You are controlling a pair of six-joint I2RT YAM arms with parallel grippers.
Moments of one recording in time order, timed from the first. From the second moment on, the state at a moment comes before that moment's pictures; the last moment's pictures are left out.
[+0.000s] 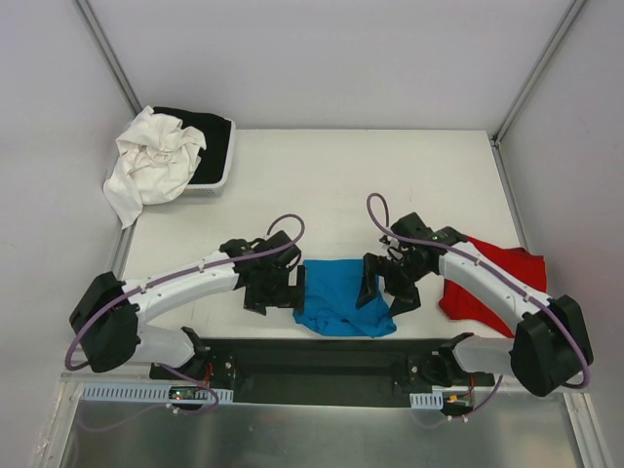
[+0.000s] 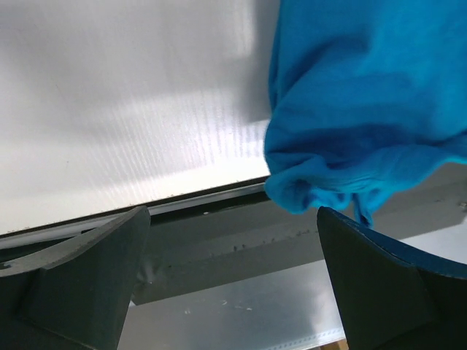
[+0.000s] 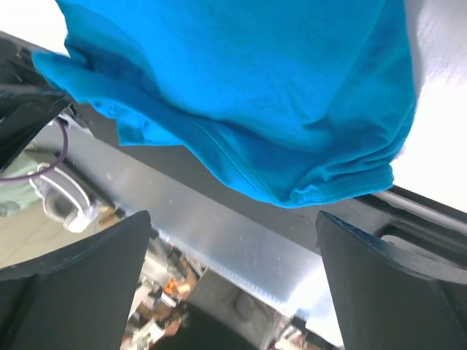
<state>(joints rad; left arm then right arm) -0.89 1.35 0.87 -0.85 0.11 -0.86 0.53 1.28 0.84 -0.97 -0.53 0.54</state>
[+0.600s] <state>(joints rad) -0.87 1.43 1.08 -0.88 0.07 -0.80 0.57 1.27 0.86 -1.05 -0.38 0.59</state>
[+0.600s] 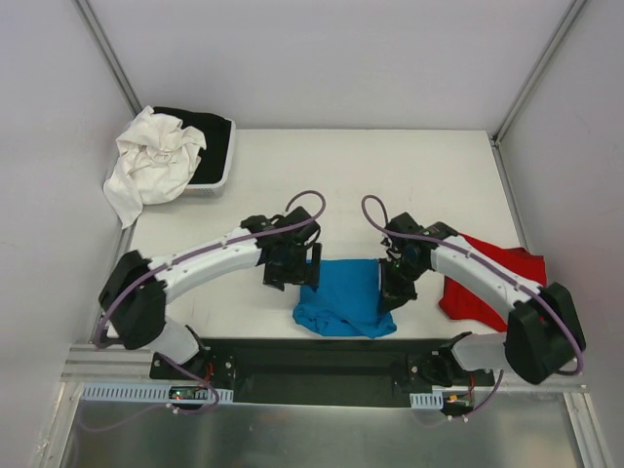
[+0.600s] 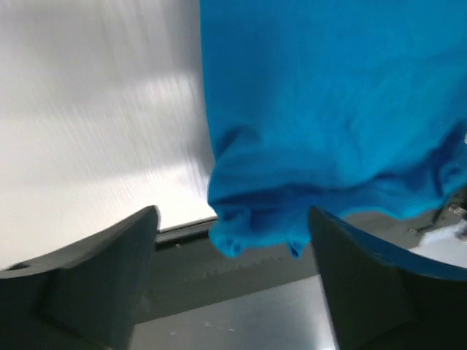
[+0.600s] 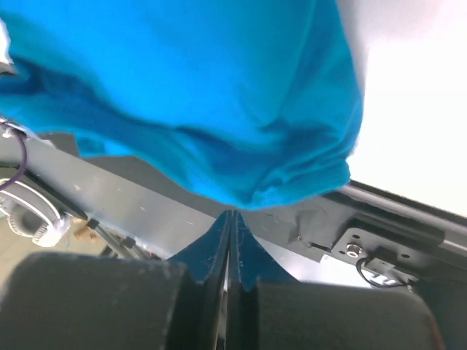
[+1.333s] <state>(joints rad) -1.06 1.44 1.02 -0.87 0.05 -0.90 0.81 1.47 0.83 -0.83 -0.42 0.69</state>
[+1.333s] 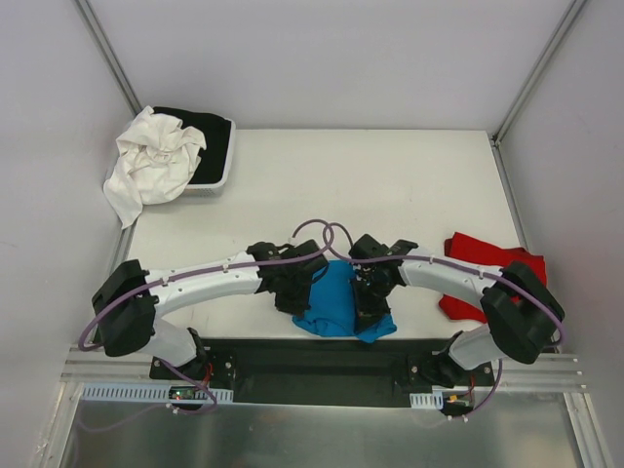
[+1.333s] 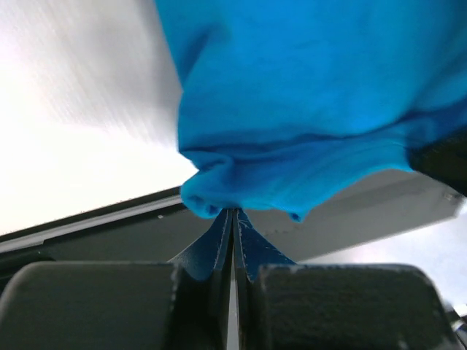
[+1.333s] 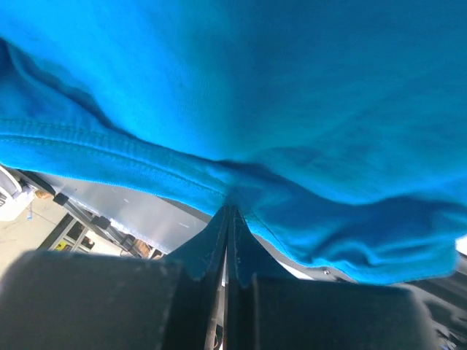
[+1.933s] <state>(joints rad) -1.14 1.51 0.94 -0.79 0.09 -0.94 0.90 1.44 0.78 -0.80 -0.37 0.81</state>
